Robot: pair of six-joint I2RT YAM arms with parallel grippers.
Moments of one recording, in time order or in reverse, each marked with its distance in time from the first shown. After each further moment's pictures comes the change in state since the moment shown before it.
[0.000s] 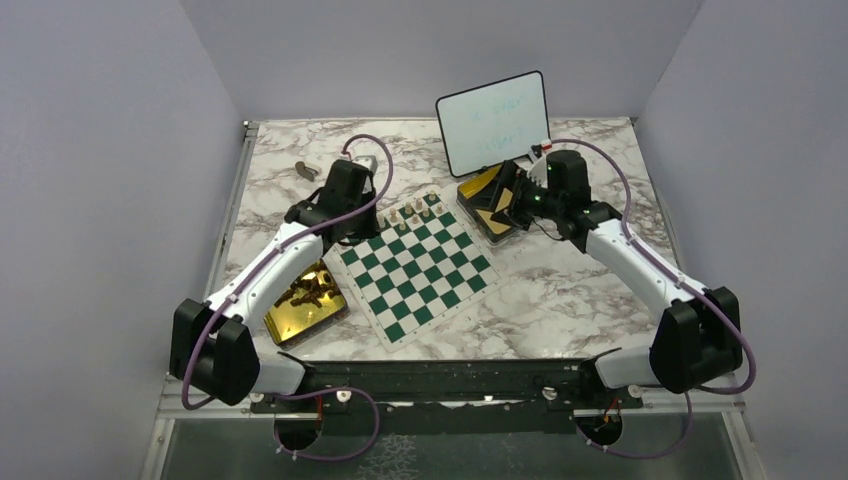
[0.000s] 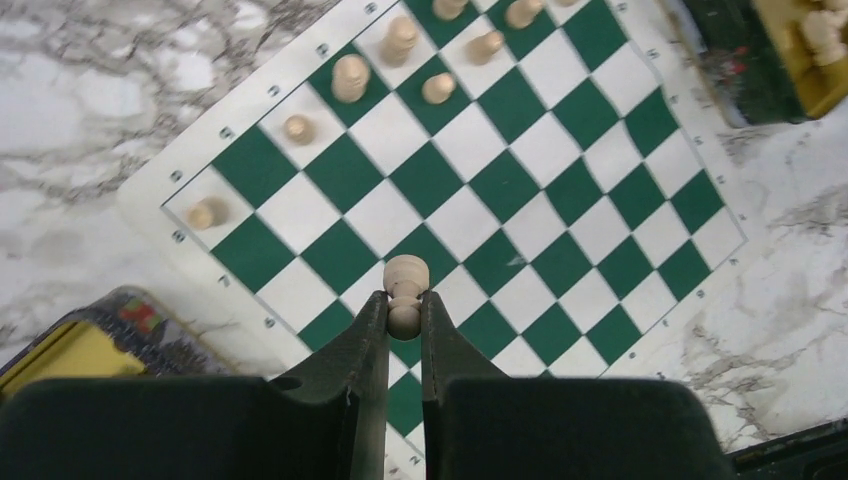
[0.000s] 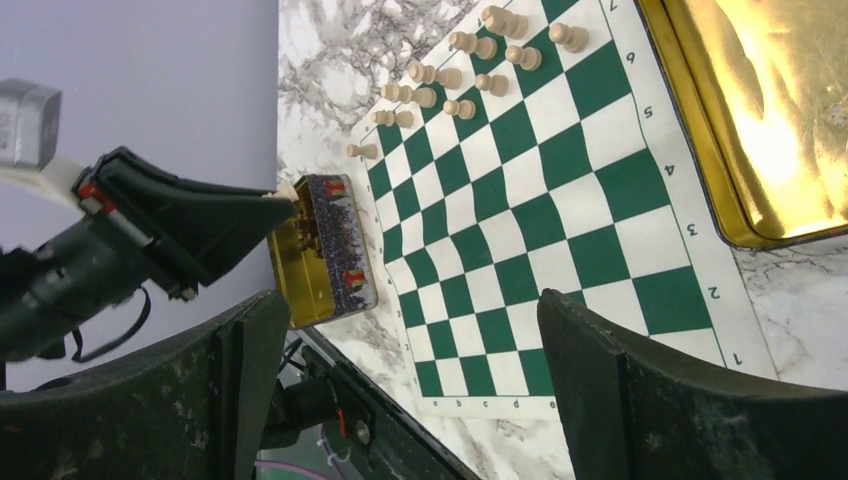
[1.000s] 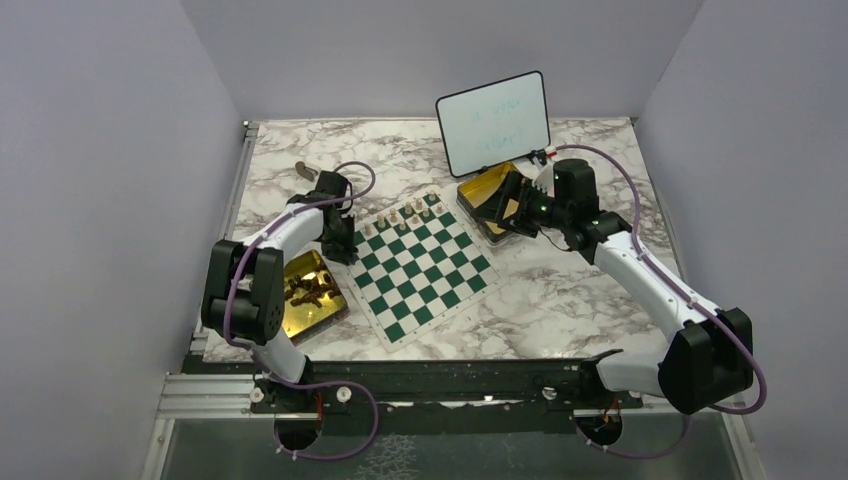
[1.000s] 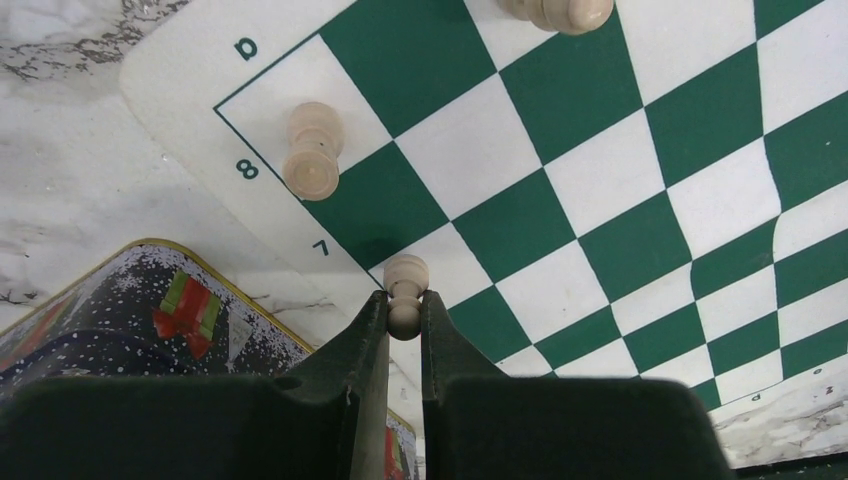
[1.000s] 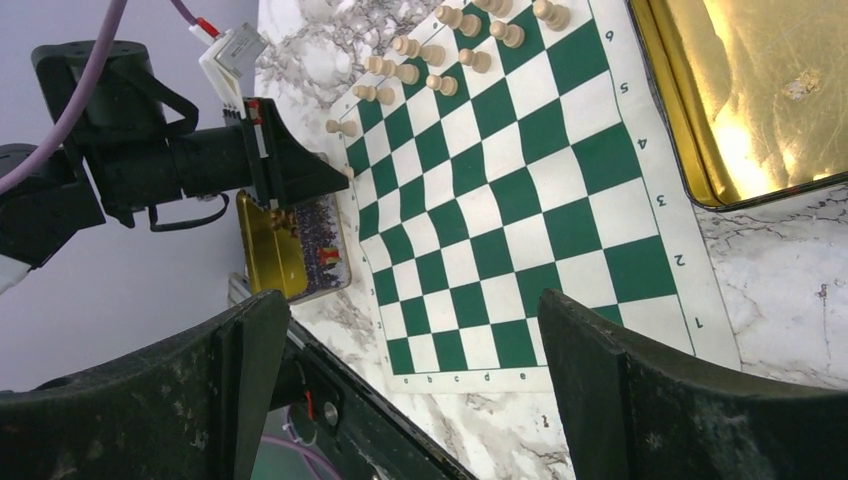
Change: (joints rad) left arm 0.265 0.299 -0.048 -0.115 0.116 0.106; right arm 0.000 -0.113 -0.065 -0.052 0.013 -0.081
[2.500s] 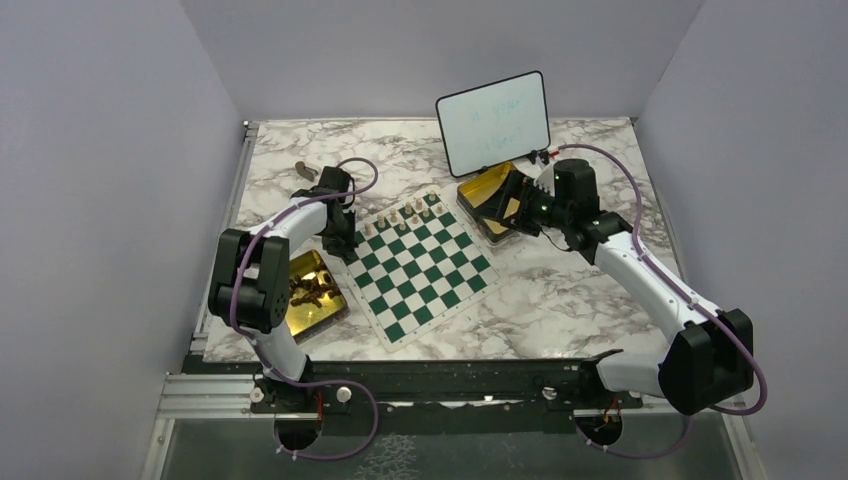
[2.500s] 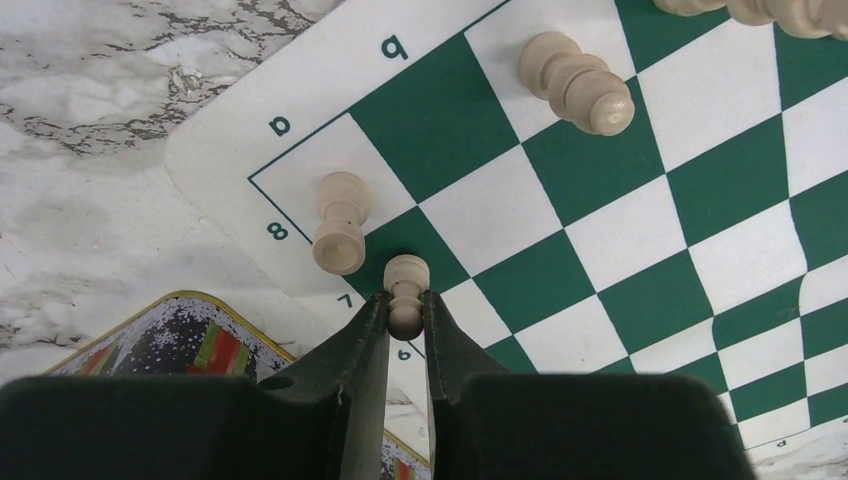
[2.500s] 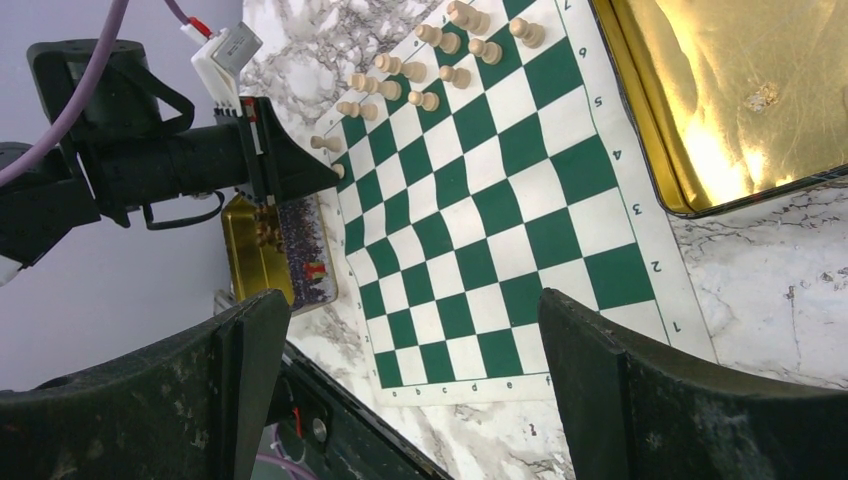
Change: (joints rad) left arm 0.004 0.074 0.057 0.021 -0.047 0.022; right arm 0.000 -0.005 0.000 -0.002 0.048 -0.008
